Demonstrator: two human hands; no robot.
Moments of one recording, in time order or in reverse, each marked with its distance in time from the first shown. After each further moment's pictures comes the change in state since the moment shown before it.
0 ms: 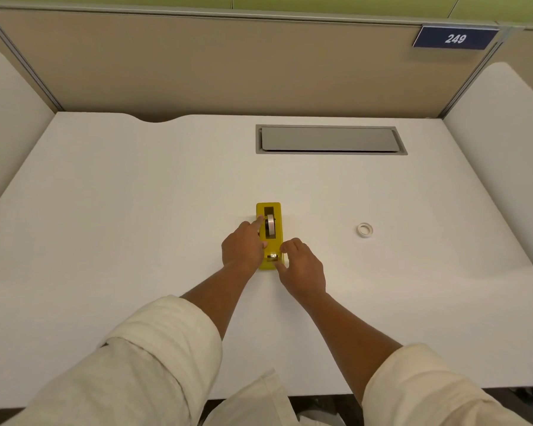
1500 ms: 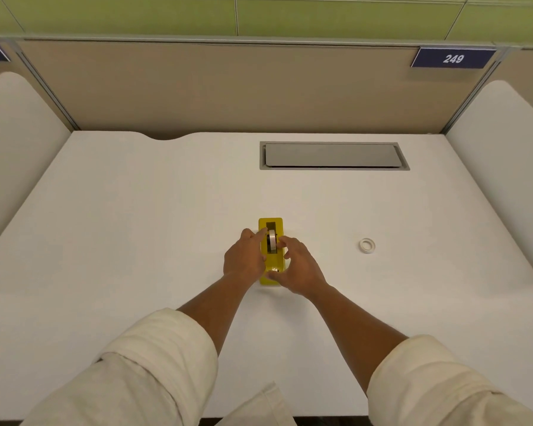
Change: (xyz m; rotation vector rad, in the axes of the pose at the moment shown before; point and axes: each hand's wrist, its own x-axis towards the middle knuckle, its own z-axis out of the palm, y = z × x) left_hand 0.001 0.000 -0.013 -0.013 -0.032 0.072; right_hand 0.036 0.004 -0.014 0.323 -0.211 0.043
